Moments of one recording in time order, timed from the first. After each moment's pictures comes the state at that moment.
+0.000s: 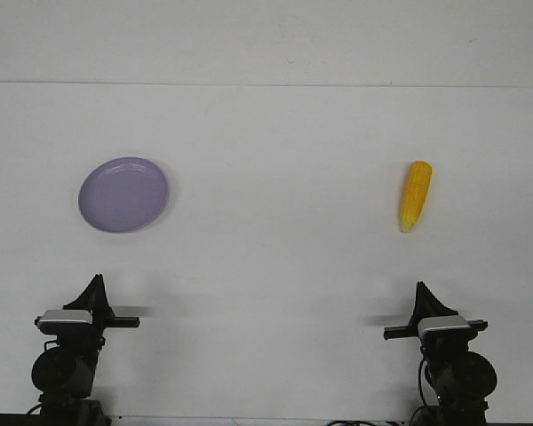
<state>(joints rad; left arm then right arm) -0.05 0.00 0.03 0.04 -0.10 0.09 -0.01 0.00 0.02 -0.11 -0.11 -0.02</state>
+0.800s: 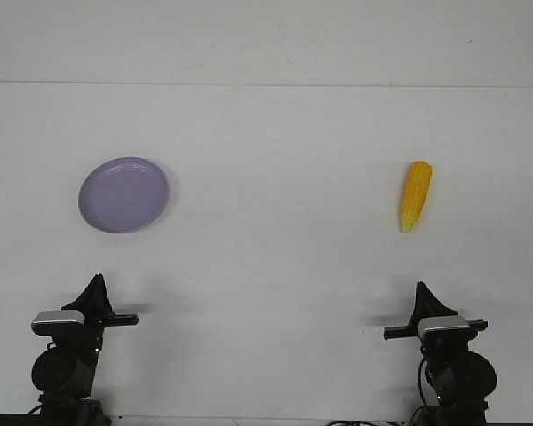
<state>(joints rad) -0.05 0.00 0.03 0.05 -0.10 -0.10 -0.01 0.00 0.02 -0.11 -0.11 -0.02</state>
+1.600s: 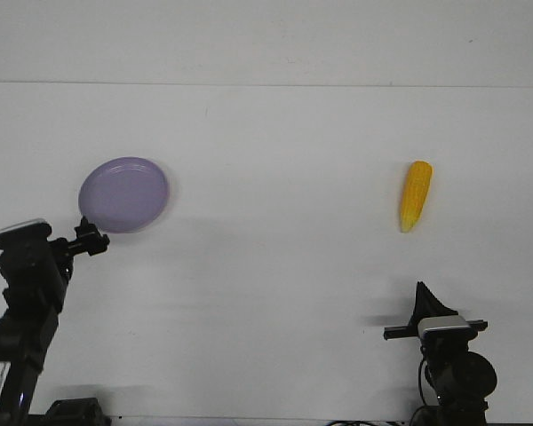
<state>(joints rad) 0.10 0.88 0.77 -0.18 -0.17 -0.16 -0.01 0.00 0.02 -0.11 -0.11 -0.02</state>
